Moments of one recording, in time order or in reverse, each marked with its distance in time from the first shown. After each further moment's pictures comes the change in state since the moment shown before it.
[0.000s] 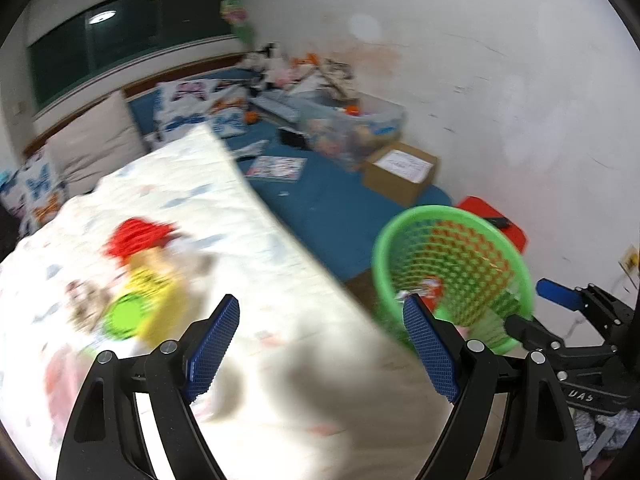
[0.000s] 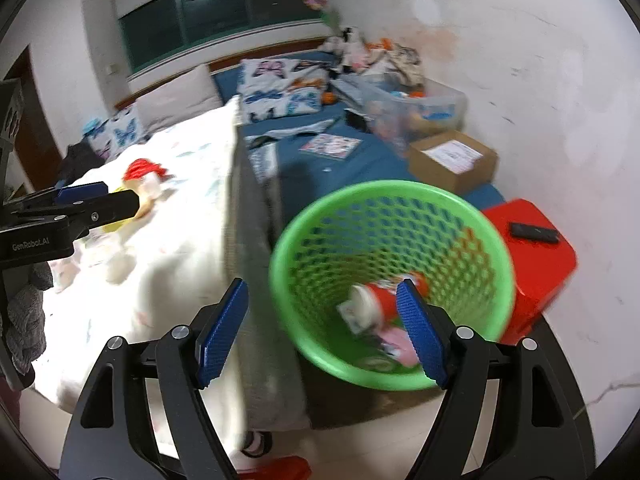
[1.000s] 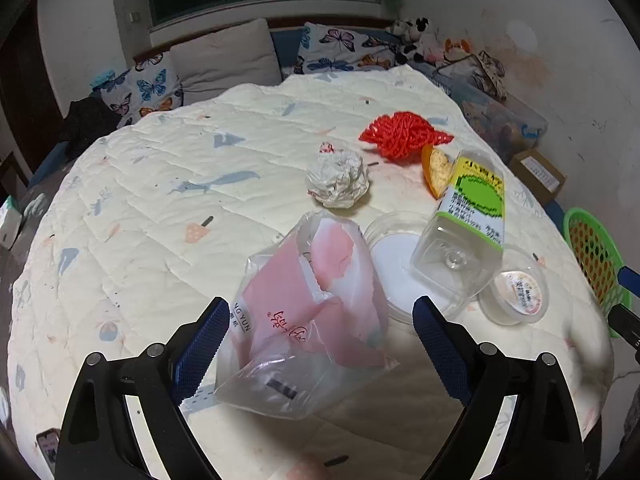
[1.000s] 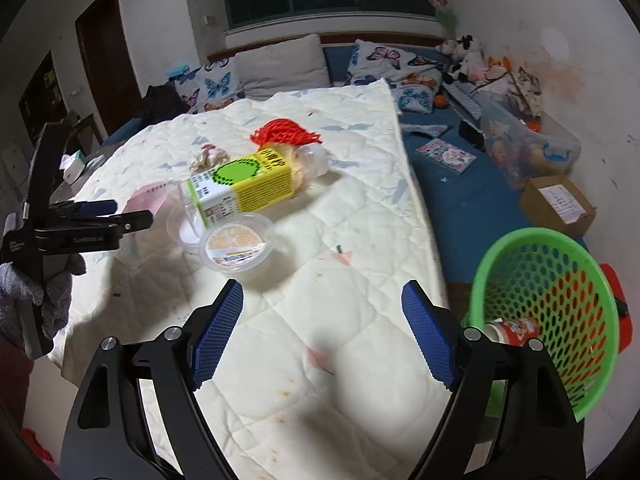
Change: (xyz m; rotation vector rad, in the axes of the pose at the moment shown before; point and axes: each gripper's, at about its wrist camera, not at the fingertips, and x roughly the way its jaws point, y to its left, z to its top) left arm -0.023 0.208 -0.098 -0.274 0.126 0.271; right arm 0.043 0.159 0.013 -0.242 0.058 0.230
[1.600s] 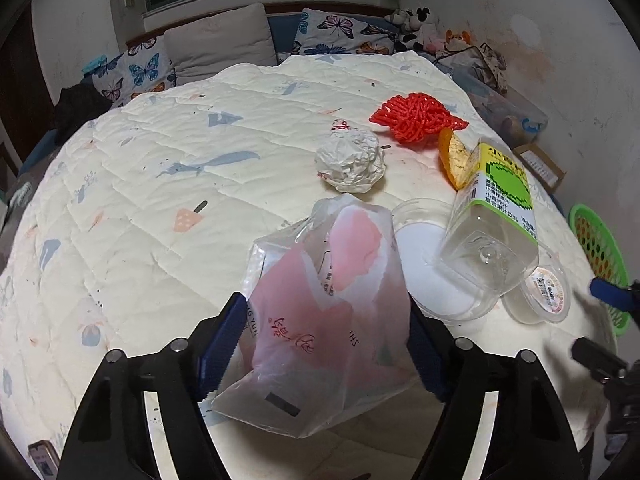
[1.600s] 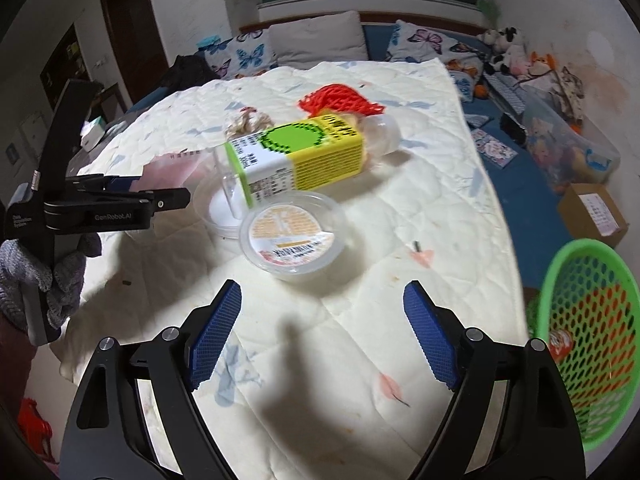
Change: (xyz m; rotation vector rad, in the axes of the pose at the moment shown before) left arm 0.022 0.018 0.001 -0.028 0.040 -0.050; right arm 0.049 0.041 0.003 -0.084 0.082 0.090
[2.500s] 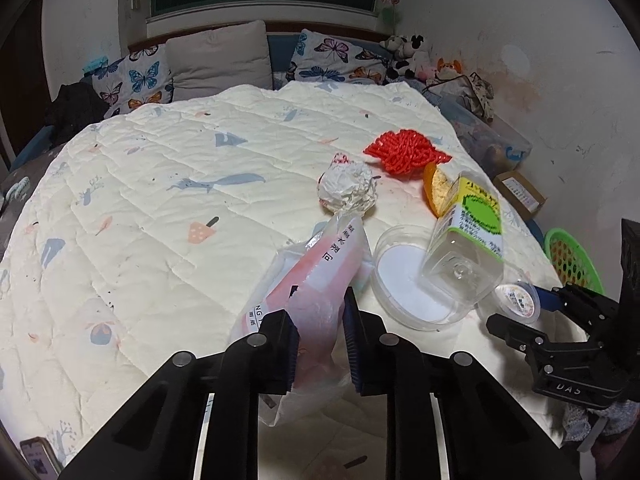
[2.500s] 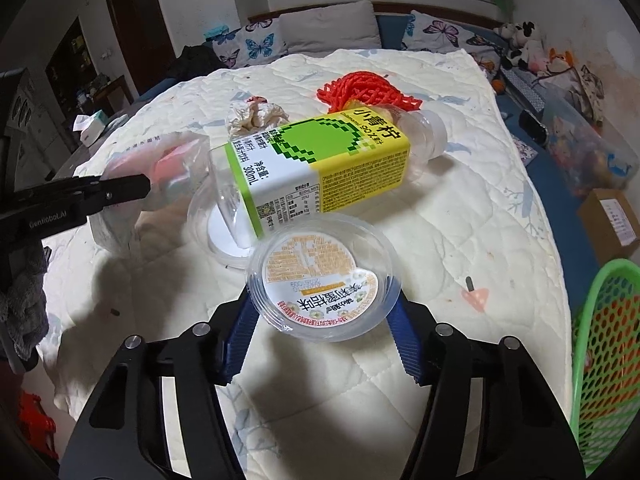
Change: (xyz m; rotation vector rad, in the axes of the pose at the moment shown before) left arm -0.031 0.011 -0.001 -0.033 -0.085 -0.062; right arm 0.040 0.009 0.021 -0.009 0.027 0.033
